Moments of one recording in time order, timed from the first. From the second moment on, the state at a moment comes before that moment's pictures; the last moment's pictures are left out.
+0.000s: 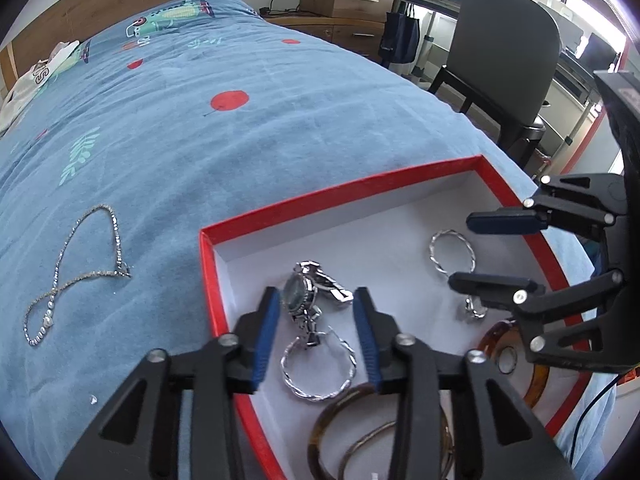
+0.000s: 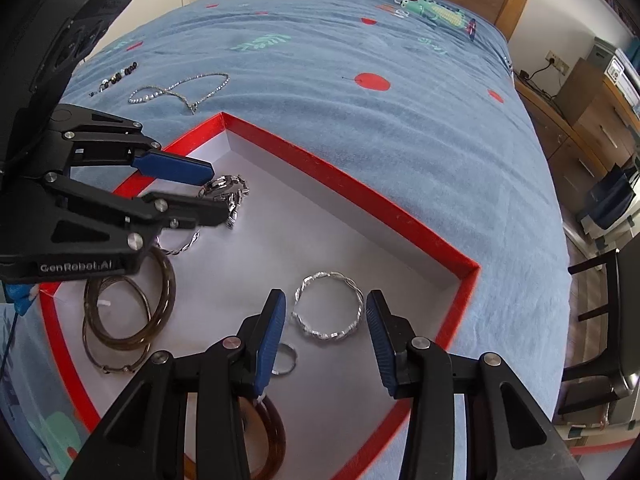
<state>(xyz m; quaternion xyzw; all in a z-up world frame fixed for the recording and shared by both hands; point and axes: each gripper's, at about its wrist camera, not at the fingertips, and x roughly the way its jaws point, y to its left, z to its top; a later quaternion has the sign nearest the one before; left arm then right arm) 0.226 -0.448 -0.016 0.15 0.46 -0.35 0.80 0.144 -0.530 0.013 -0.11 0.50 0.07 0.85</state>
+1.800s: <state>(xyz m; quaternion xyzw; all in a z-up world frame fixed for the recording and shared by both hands) 0.024 -0.201 0.145 0.11 0.34 -0.22 0.91 -0.055 -0.390 0.150 -0.07 0.41 0.08 0.90</state>
